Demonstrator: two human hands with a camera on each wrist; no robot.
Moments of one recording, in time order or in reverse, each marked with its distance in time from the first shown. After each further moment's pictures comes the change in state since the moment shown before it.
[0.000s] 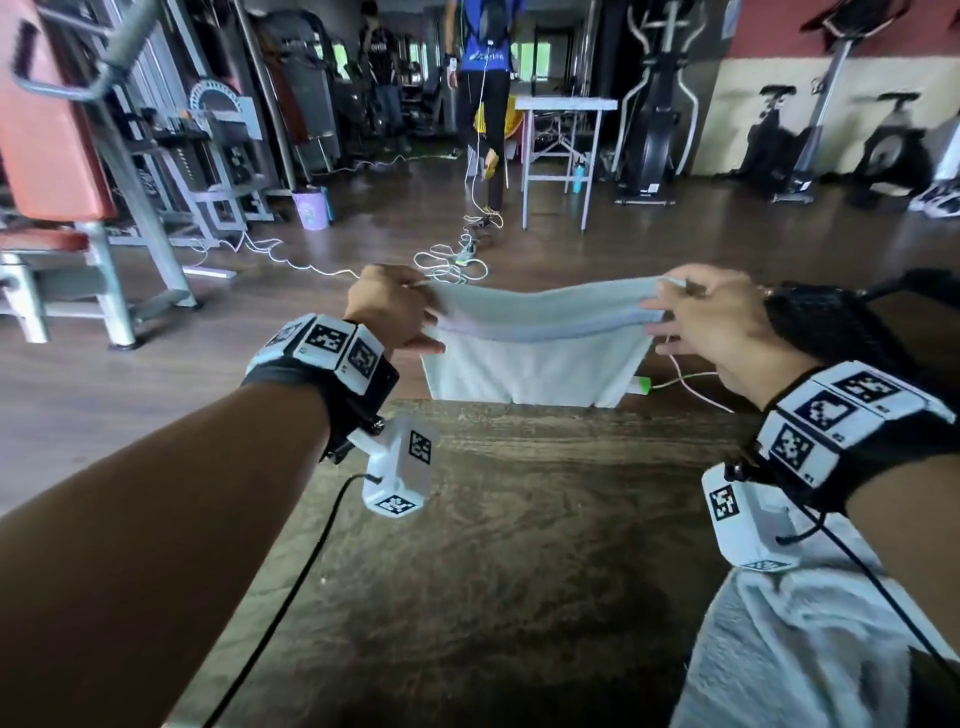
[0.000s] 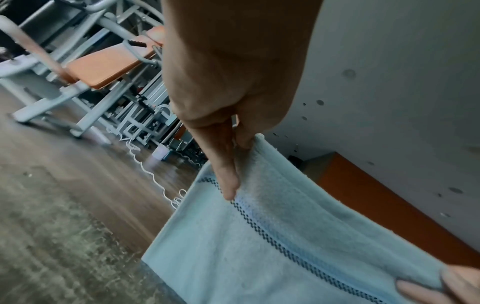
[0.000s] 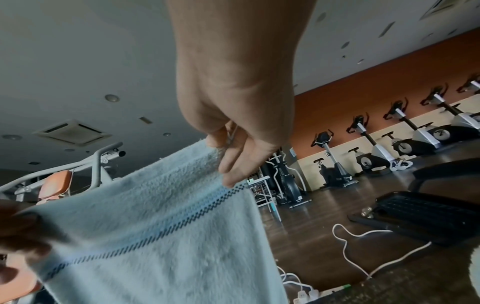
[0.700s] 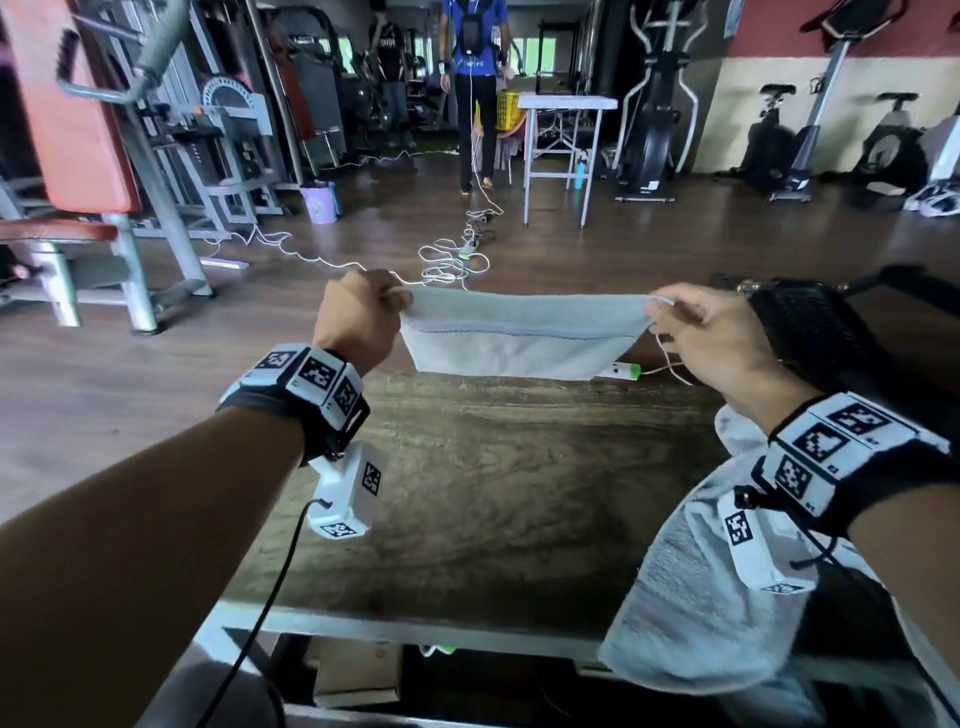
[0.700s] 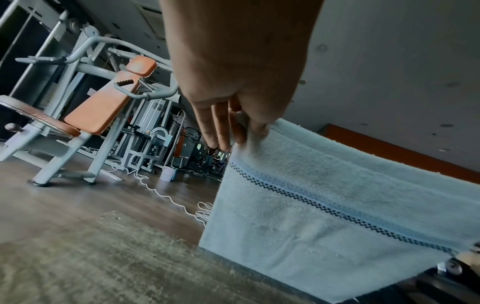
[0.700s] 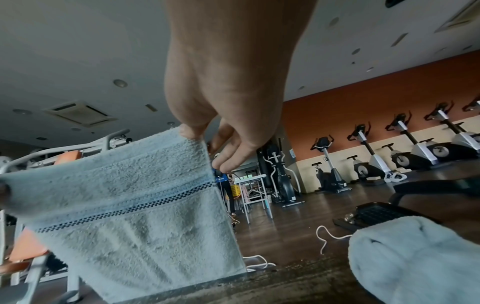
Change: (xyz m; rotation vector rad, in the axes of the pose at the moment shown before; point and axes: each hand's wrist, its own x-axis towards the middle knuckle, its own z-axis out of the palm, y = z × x) left_hand -0.083 -0.012 -0.052 0.558 0.160 0.432; right_hand -0.074 0.011 -0.047 -0.071 -0.036 -0.233
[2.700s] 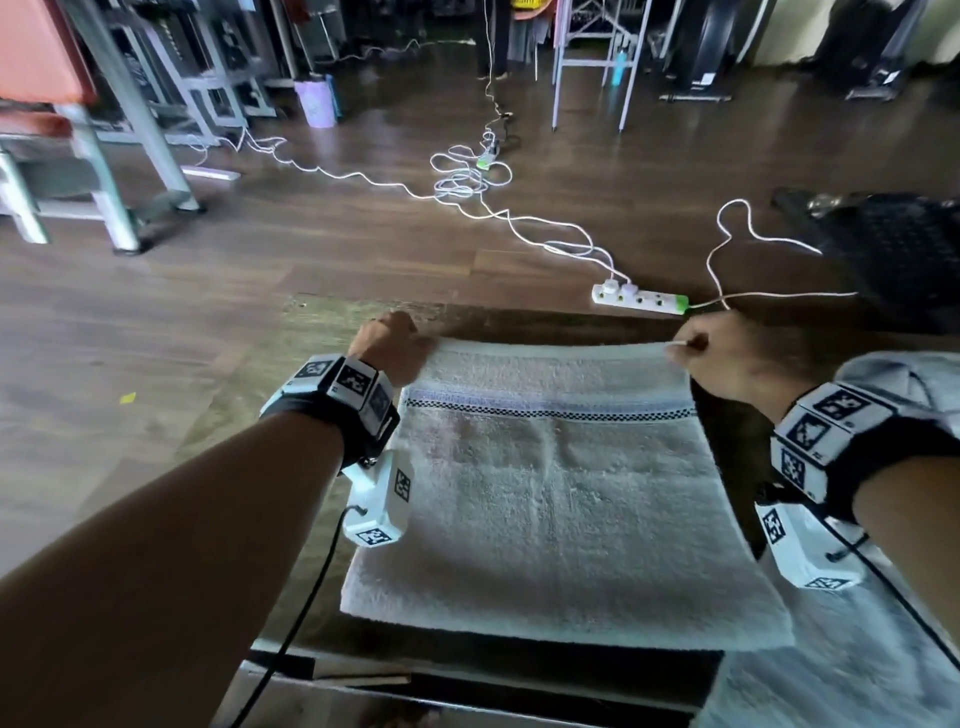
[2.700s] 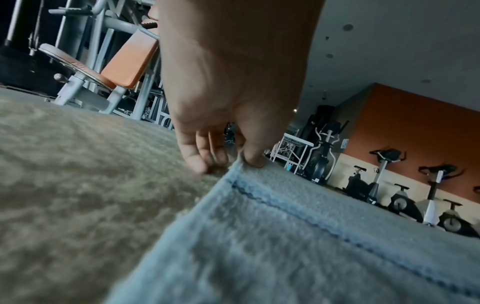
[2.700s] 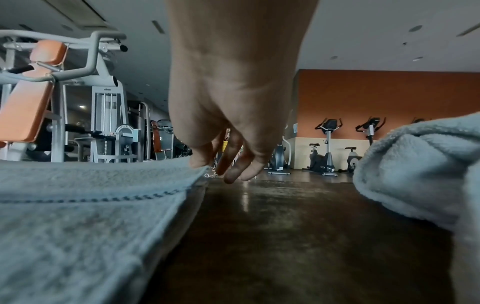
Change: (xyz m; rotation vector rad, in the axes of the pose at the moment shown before) left_hand 0.007 -0.113 0.135 0.151 -0.475 -0.256; right_hand 0.037 0.145 0.104 -0.513 -0.334 0.147
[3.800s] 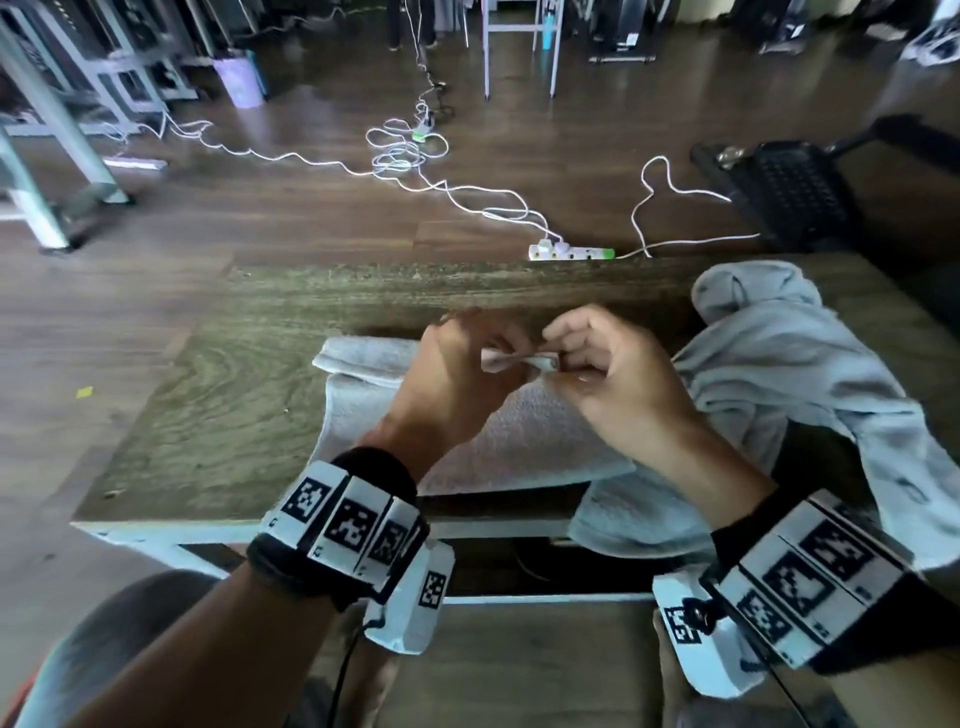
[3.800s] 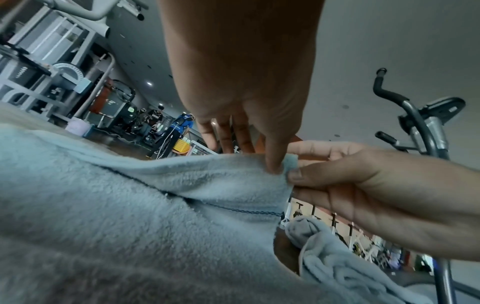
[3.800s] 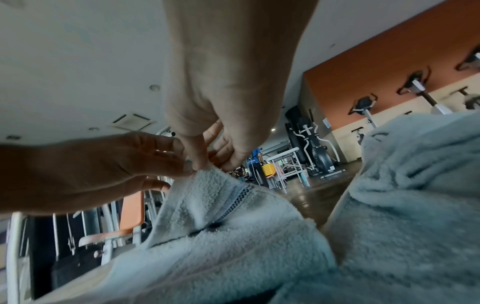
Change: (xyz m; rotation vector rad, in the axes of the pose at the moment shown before) left_hand -0.193 0.109 0.036 -0.393 0.145 0.718; right_hand -0.210 -0.061 -0.032 0.617 0.024 -0.162
